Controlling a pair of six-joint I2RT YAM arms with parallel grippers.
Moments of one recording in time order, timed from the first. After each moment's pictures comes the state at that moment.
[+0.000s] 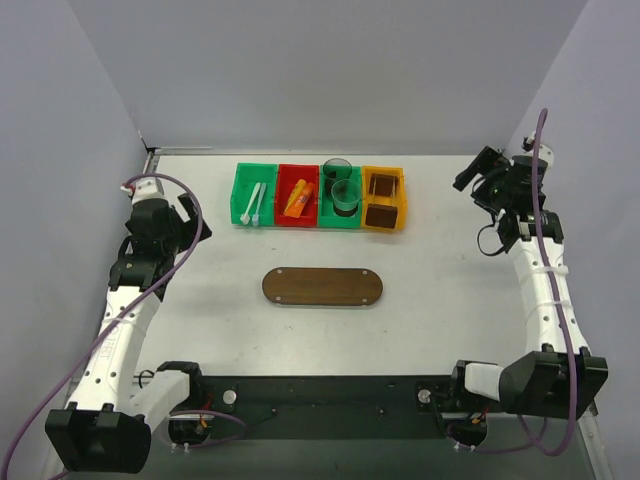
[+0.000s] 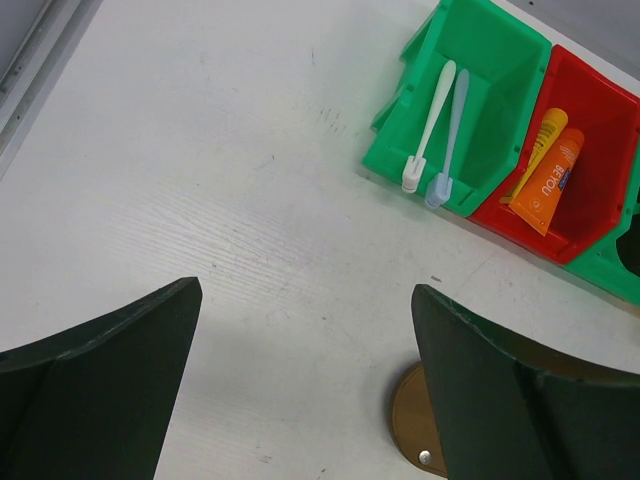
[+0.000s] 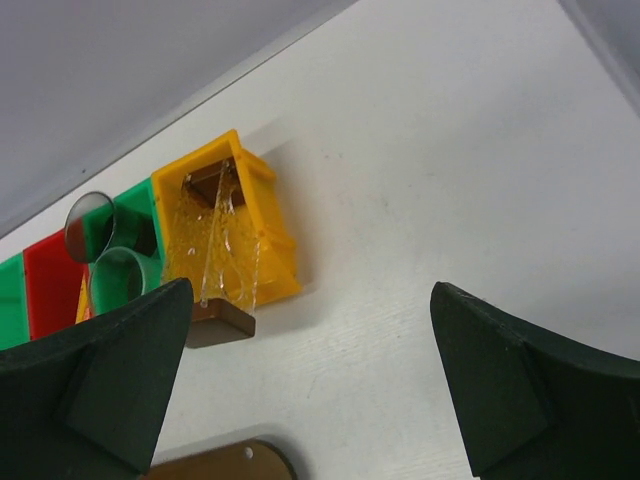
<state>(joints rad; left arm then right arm) -0.06 0.98 0.95 -0.50 -0.22 -0.45 -0.10 1.20 1.18 -0.42 0.08 0.46</state>
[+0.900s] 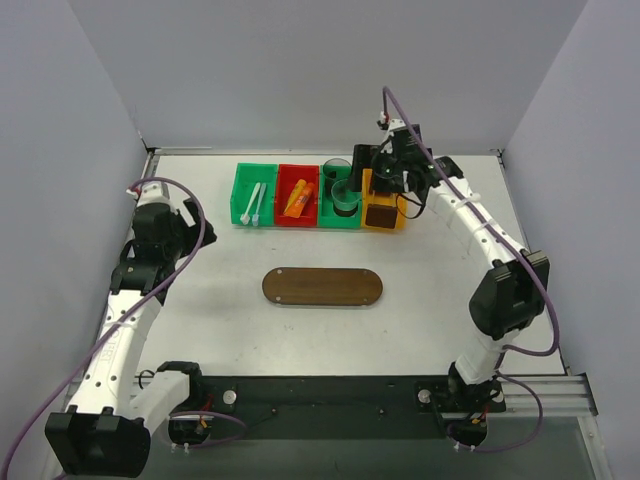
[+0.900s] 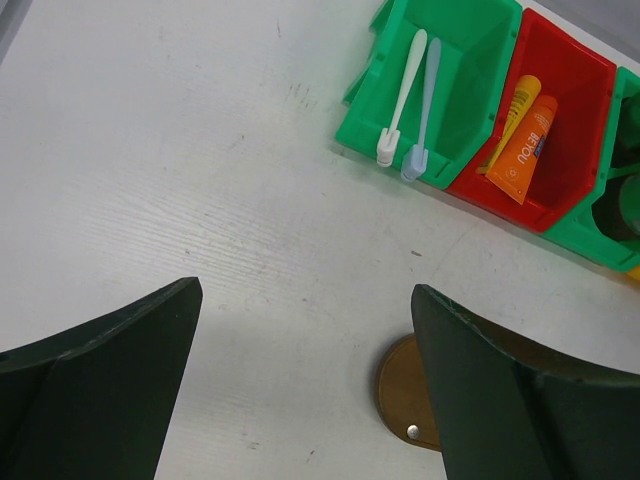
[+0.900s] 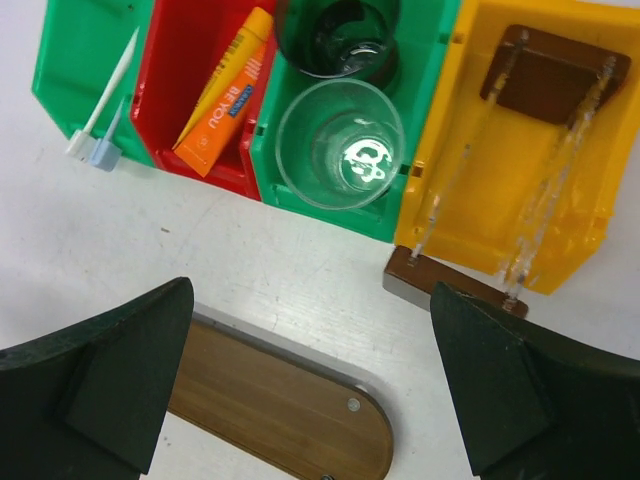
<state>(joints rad) -0.07 0.96 0.91 -0.49 -0.14 -0.45 0.36 1.75 1.66 -0.60 -0.12 0.31</state>
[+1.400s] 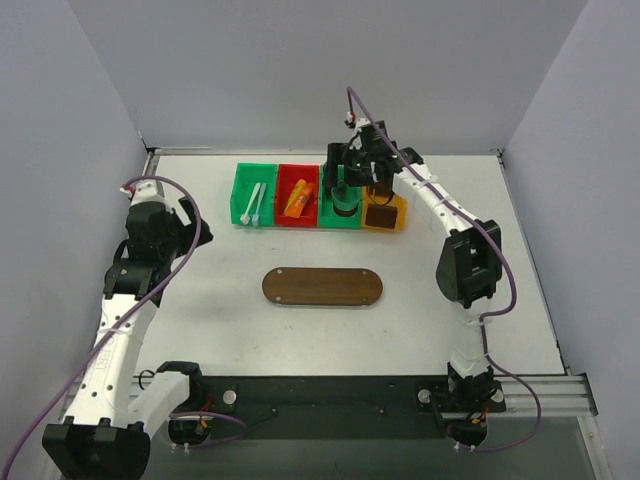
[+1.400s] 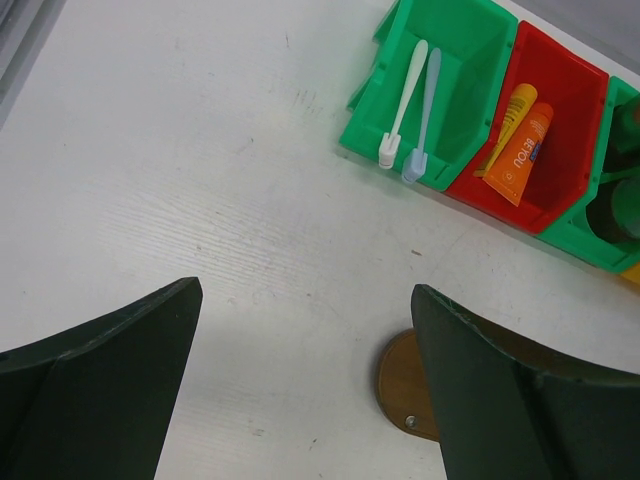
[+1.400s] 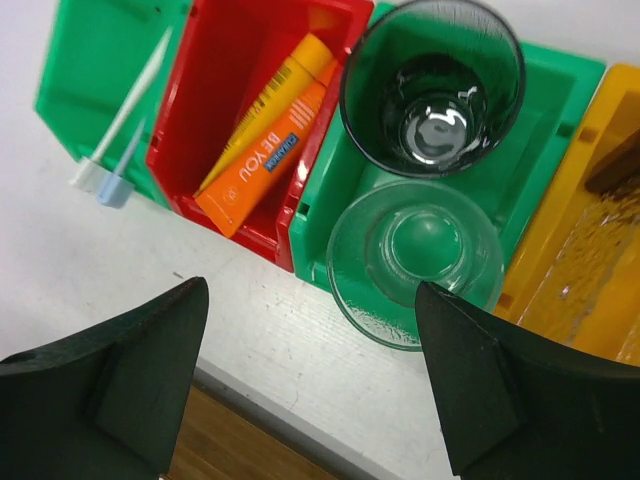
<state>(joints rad) -0.07 0.93 0.97 -0.56 -0.16 -0.45 0.42 2.04 1.89 -0.50 -0.18 0.29</state>
